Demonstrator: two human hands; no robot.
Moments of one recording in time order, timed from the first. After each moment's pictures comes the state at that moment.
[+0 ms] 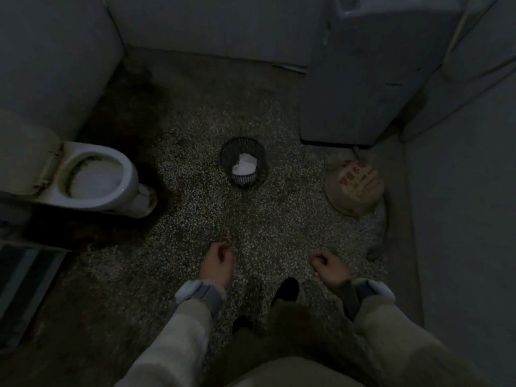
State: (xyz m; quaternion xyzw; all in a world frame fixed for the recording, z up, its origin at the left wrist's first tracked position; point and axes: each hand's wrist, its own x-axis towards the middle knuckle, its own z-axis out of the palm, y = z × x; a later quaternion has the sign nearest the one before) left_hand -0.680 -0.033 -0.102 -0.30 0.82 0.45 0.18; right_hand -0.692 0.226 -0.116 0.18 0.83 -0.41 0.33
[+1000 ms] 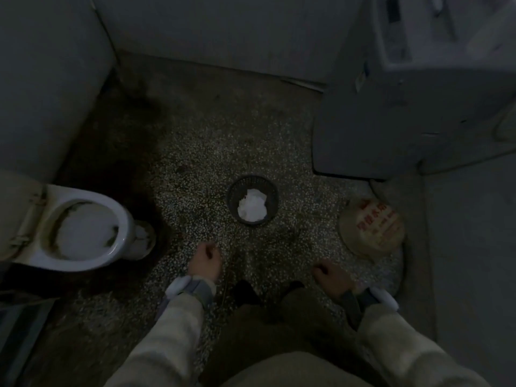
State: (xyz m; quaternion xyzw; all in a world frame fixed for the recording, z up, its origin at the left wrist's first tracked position) left_hand -0.987 -0.148 -0.125 -0.36 0.81 0.41 0.20; right_hand -0.980 0.132 -0.129 0.17 0.86 -0.32 0.37
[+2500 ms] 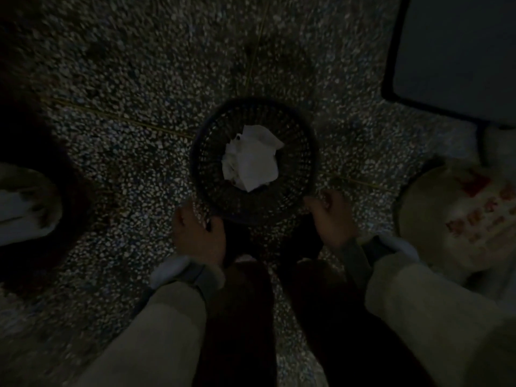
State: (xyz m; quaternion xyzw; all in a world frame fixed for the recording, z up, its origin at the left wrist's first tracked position) left_hand -1.196 -0.126 -0.576 -0.46 0.79 0.34 0.21; right_hand -1.258 0.069 -0.569 0.33 0.81 -0.33 0.37
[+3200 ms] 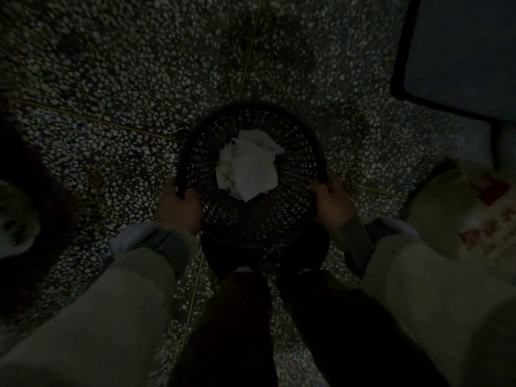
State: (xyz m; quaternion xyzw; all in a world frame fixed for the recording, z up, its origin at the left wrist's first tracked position) left_hand -1.273 -0.165 -0.641 -0.50 0.72 0.39 0.26; right_hand -1.314 0.064 -0.634 0.32 0.79 -0.39 0.34
